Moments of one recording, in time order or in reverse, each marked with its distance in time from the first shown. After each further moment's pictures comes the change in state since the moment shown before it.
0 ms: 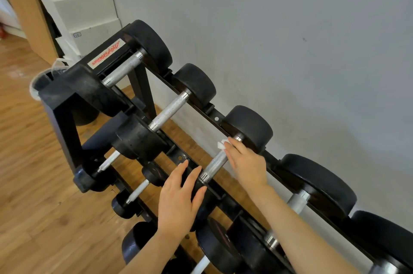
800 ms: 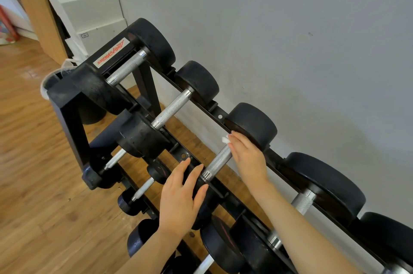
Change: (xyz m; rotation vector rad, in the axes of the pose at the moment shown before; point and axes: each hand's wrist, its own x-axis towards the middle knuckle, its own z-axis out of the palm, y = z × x) left_hand -0.002 -0.002 0.002 -0.016 0.027 0.015; right_hand 0.003 0.004 0.016 0.131 -0.062 0.048
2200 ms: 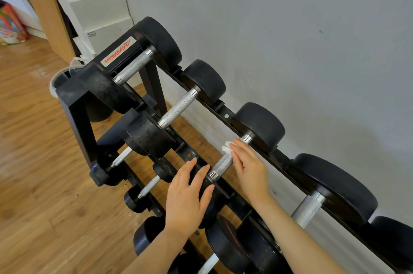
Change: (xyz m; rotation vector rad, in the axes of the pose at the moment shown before) left_hand 0.001 -0.001 0.001 0.044 -0.003 0.006; right_hand -0.022 -0.022 0.007 0.399 0.107 0.158
